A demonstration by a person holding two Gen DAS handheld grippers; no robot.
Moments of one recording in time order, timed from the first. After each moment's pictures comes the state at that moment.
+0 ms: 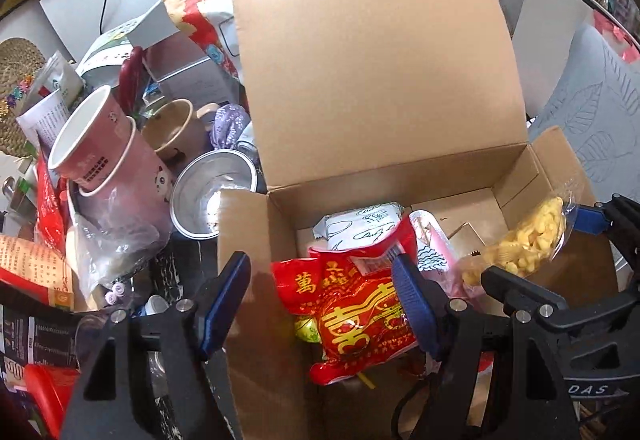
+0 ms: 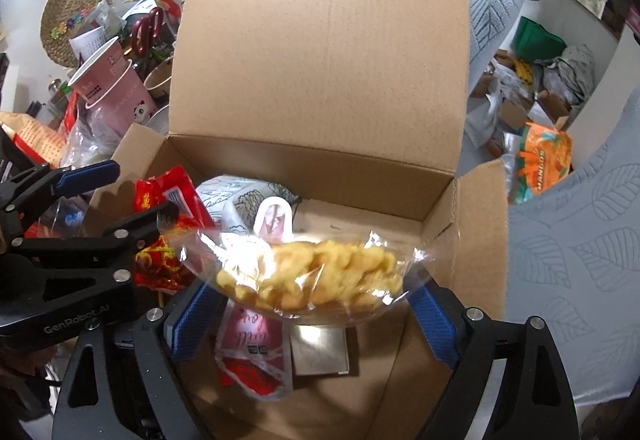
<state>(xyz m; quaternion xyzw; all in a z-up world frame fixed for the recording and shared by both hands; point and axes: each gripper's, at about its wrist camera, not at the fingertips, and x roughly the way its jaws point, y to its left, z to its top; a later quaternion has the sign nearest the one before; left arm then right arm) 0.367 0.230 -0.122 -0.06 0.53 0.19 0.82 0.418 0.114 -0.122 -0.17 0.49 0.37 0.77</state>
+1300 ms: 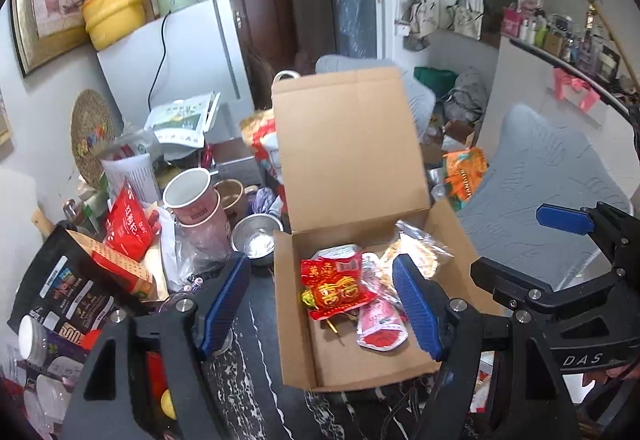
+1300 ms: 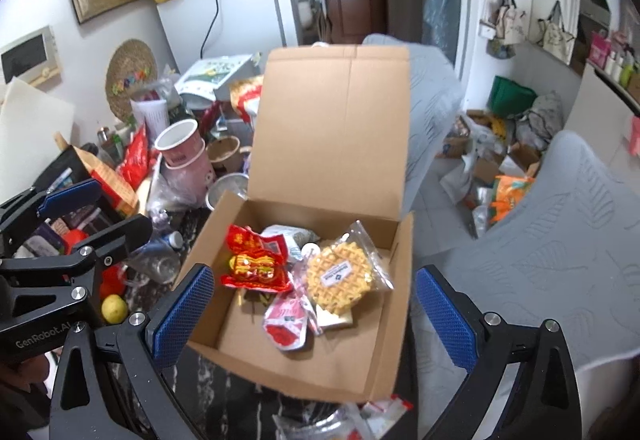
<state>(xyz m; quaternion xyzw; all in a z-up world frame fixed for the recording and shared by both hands) 0.249 0.162 0.046 -0.05 0.40 0.20 0.90 0.316 0.041 0.027 -0.13 0.38 0.37 0.84</state>
